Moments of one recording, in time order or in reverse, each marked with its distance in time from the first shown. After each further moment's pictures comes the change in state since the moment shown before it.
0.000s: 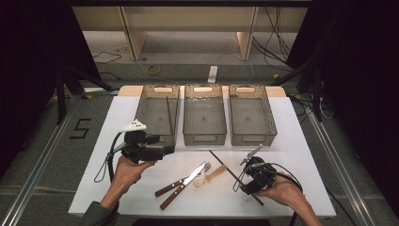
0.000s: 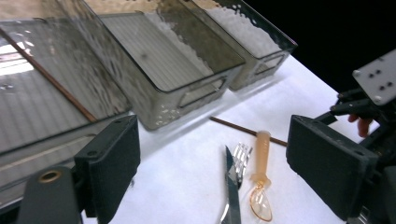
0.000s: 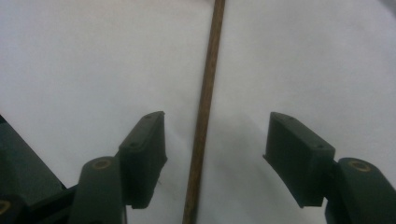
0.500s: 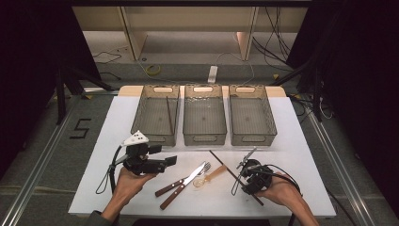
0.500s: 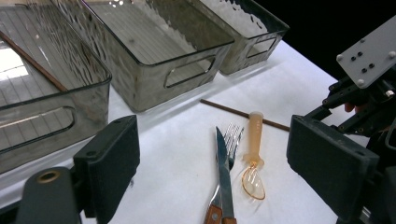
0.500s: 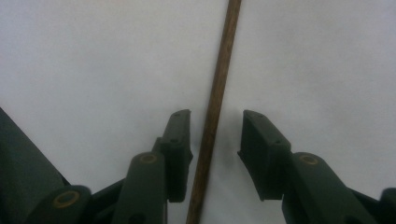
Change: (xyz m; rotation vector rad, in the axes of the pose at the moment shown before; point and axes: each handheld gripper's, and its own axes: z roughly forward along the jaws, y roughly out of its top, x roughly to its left) left arm -0.010 -0.024 -0.001 -0.002 0.001 0.034; right arm 0.005 0.003 0.008 0.075 0.001 -0.045
